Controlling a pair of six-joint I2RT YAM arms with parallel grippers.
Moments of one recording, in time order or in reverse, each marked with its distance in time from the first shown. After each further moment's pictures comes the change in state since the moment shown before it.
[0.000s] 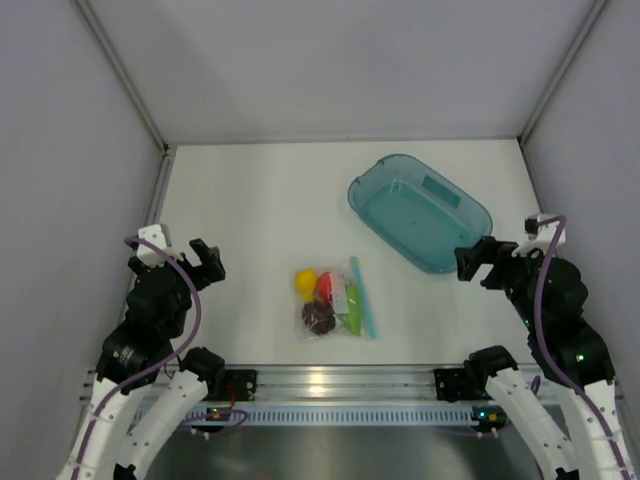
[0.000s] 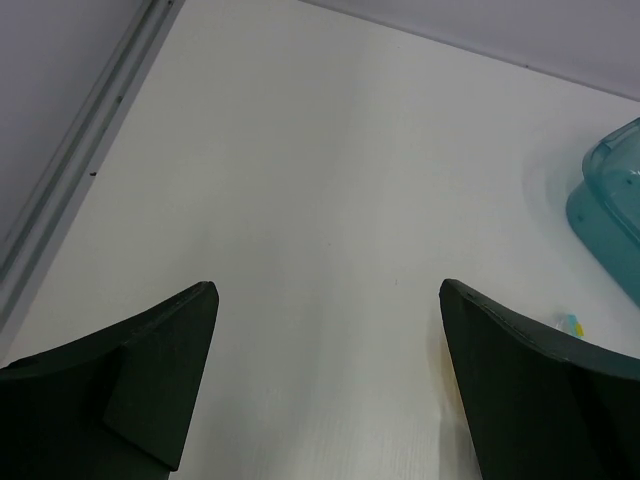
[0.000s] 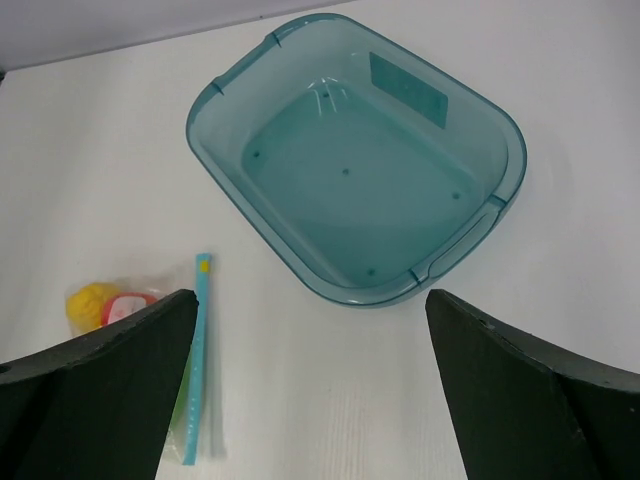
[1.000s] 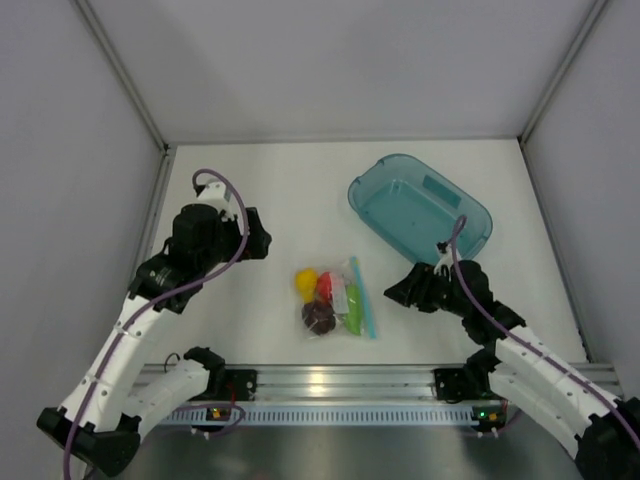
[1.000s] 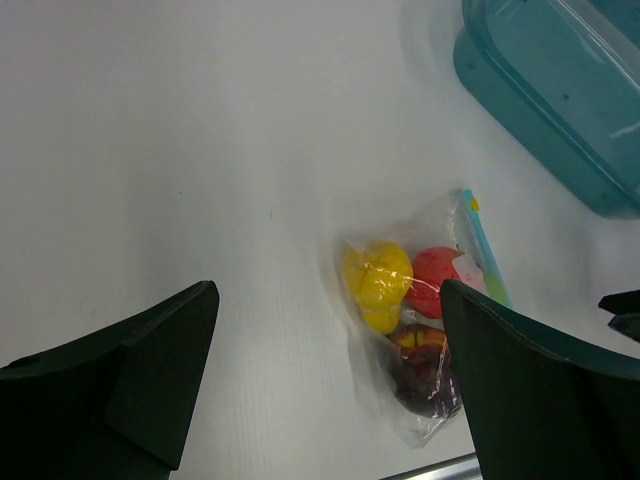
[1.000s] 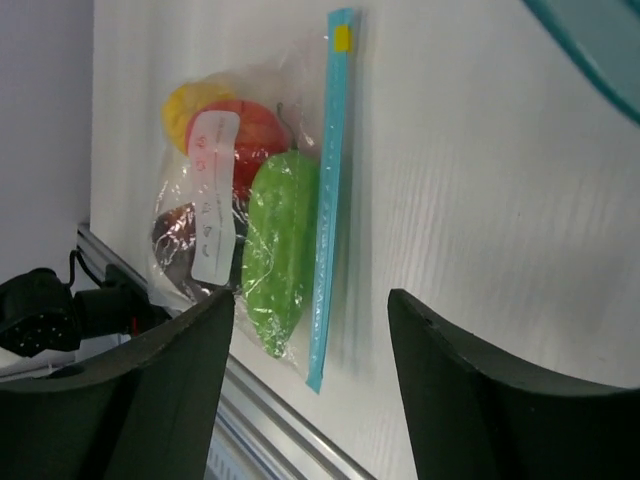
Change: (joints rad) left arm 0.000 0.454 0.196 0.006 0.407 -0.012; right arm 0.161 0.246 -0.566 0.578 -0.442 0.442
